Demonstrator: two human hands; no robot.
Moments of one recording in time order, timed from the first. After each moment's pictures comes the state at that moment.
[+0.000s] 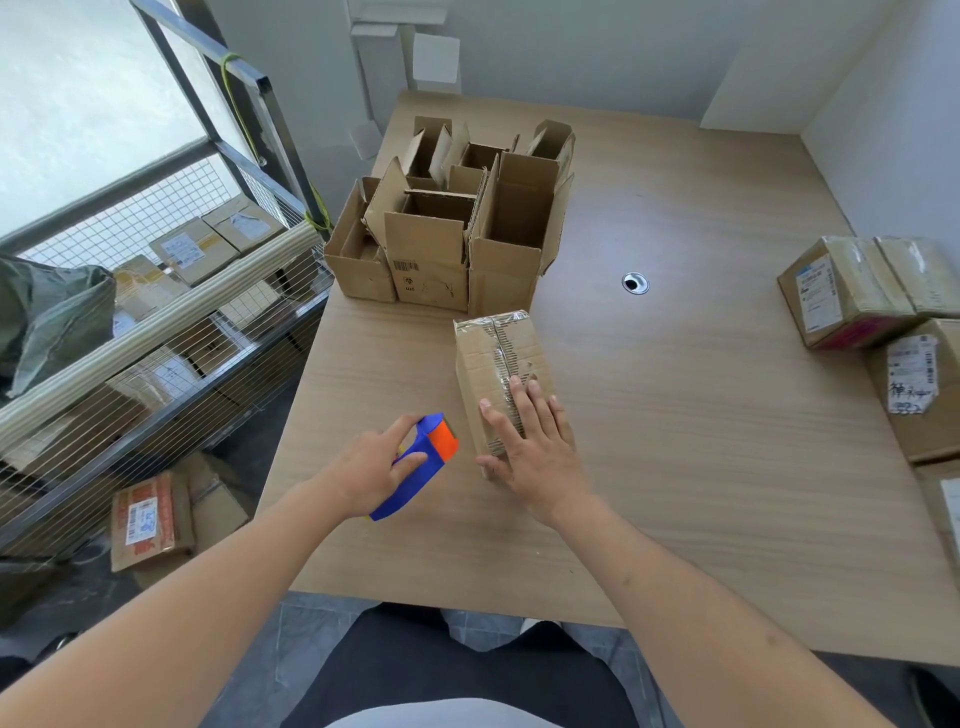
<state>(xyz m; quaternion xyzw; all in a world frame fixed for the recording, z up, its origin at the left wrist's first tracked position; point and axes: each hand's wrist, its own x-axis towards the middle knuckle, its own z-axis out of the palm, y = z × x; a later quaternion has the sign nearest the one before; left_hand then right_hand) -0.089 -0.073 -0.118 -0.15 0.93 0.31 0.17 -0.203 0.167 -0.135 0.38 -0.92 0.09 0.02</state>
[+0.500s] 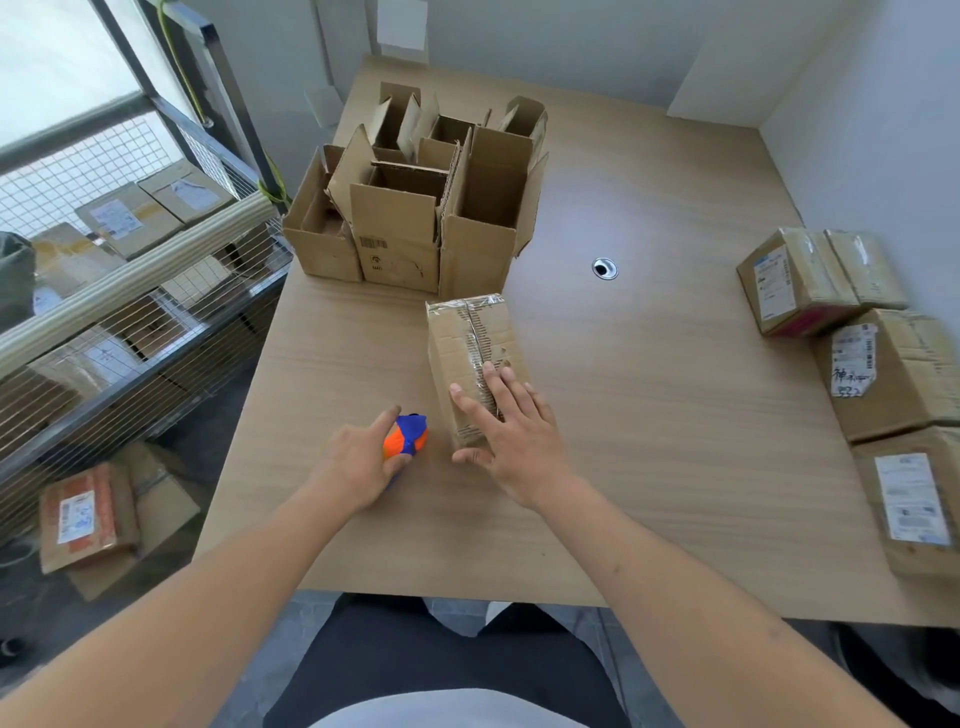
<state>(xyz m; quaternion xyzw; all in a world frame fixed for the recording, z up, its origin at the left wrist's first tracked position) -0.099 -0.053 -0.175 -0.20 0.95 0.22 0.13 -0.204 0.172 -0.119 0.39 -0.92 0.07 -0.03</state>
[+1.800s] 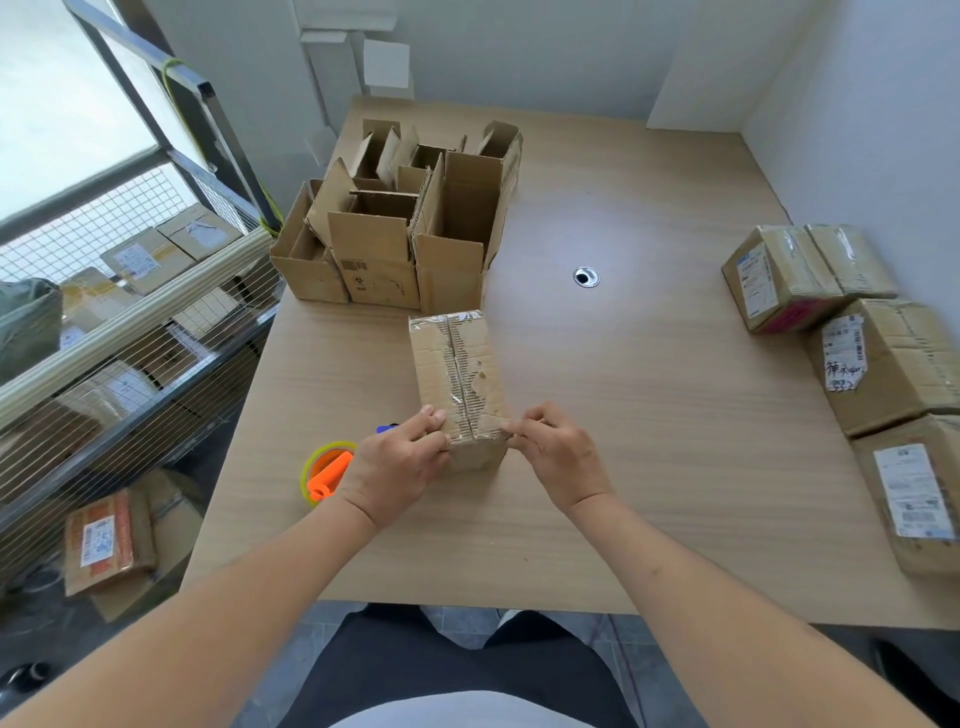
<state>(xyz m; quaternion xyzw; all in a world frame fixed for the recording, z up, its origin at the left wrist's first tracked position) -0.114 0.025 -0.116 0.10 0.96 0.16 -0.23 -0.222 0.251 -0.114 0.32 -0.88 0.36 0.00</state>
